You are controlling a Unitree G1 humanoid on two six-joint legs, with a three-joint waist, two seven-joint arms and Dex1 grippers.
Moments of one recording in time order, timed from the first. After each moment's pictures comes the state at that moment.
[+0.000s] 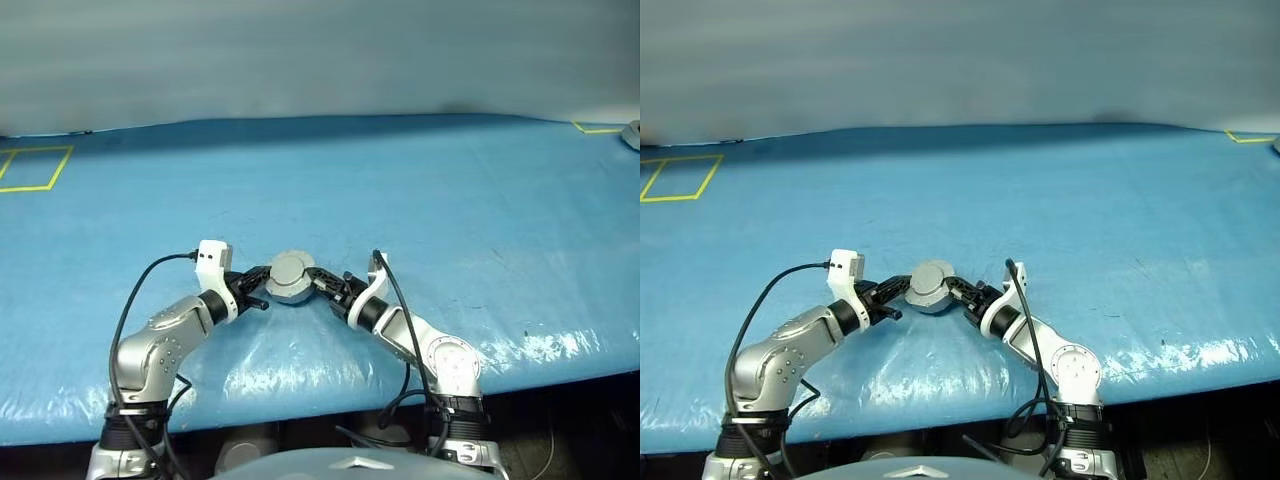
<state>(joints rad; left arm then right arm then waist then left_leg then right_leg) -0.07 0.22 0.12 -0.25 -0.60 0.80 -0.34 -0.09 0.08 -0.10 -0.06 1.33 0.94 -0.16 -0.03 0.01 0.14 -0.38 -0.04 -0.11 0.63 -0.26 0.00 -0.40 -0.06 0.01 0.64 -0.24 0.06</state>
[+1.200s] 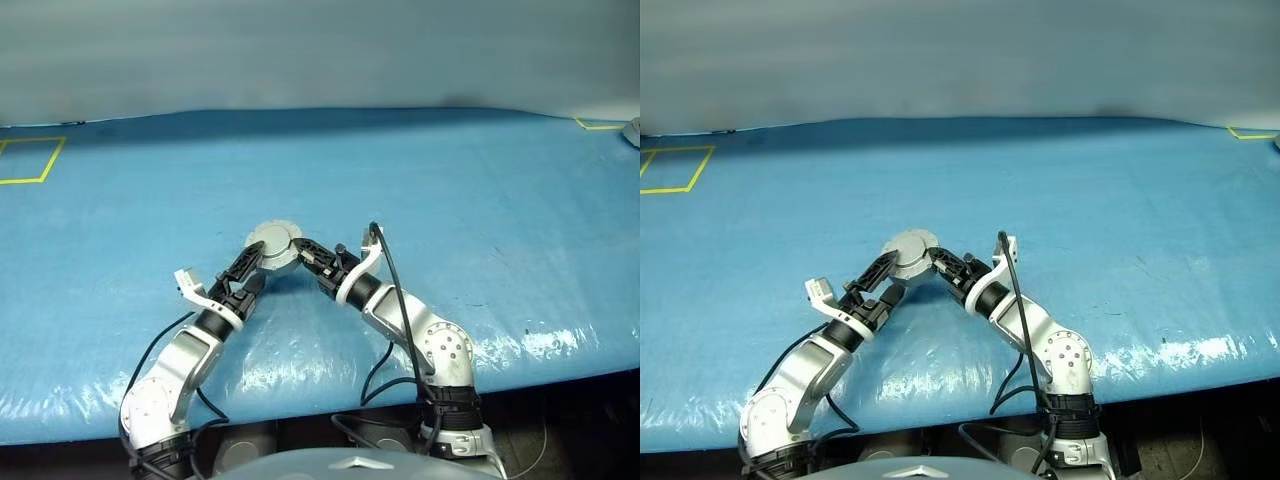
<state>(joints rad) 0.09 -0.07 0.33 -0.24 -1.58 0.81 0.09 -0.17 0.08 0.03 -0.17 1.57 0.78 -0.34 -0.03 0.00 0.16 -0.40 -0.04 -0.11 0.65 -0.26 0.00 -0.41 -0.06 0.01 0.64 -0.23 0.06</state>
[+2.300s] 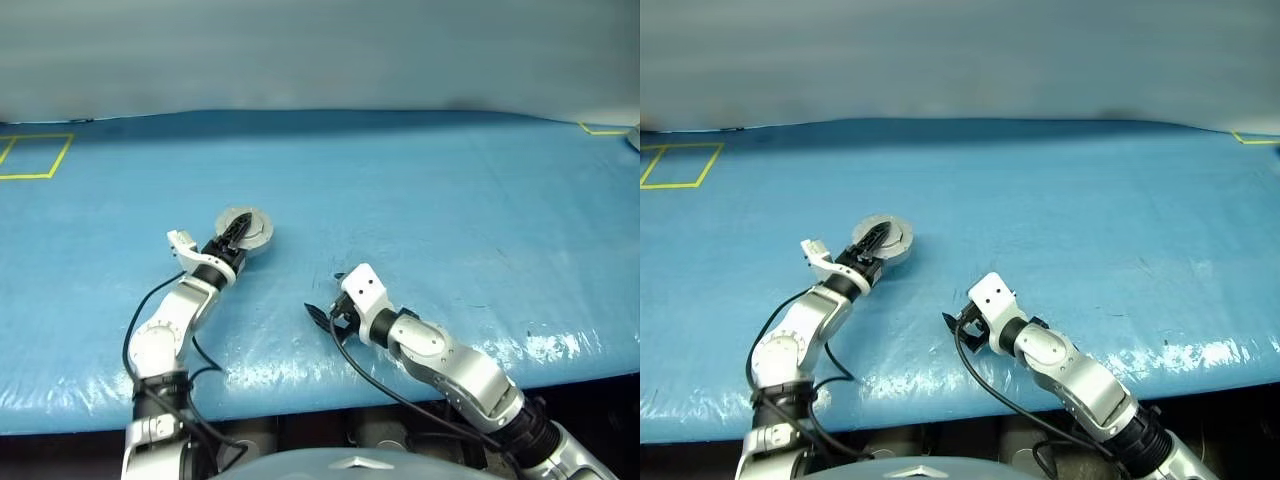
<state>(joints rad) -0.34 0.13 0.32 0.21 -1.38 0.61 0.06 -0.06 -0.48 0.54 -0.38 0.34 0.41 0.12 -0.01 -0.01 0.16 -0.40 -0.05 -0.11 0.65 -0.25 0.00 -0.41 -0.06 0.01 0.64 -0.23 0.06</state>
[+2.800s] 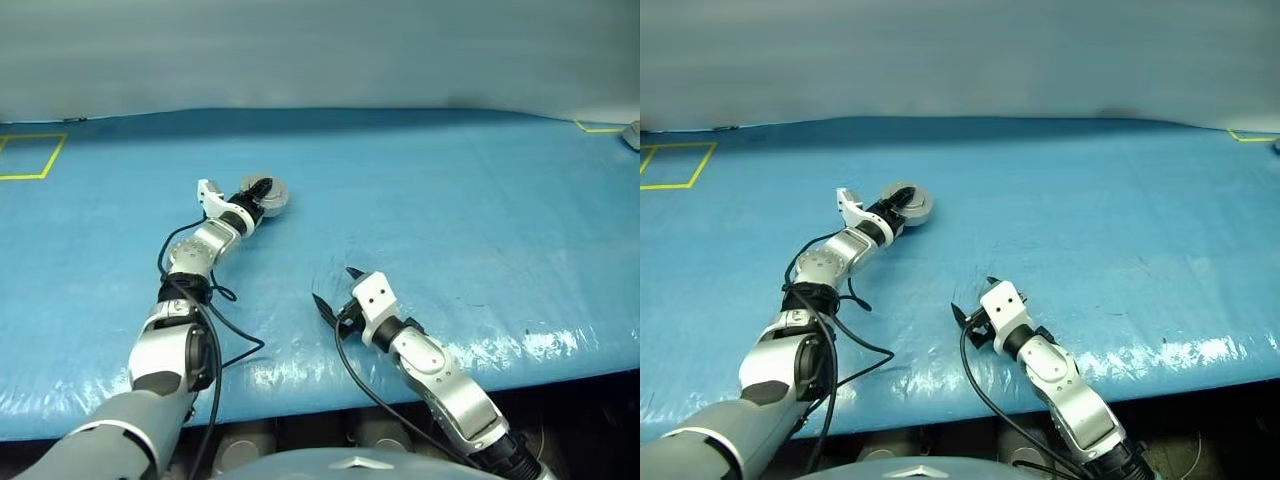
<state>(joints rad) -0.84 0.17 0.37 0.93 -0.98 0.54 -0.22 0.05 -0.34 0.42 -0.29 0.13 0.26 0.17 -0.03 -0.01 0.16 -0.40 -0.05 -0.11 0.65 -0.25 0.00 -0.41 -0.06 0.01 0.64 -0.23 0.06</state>
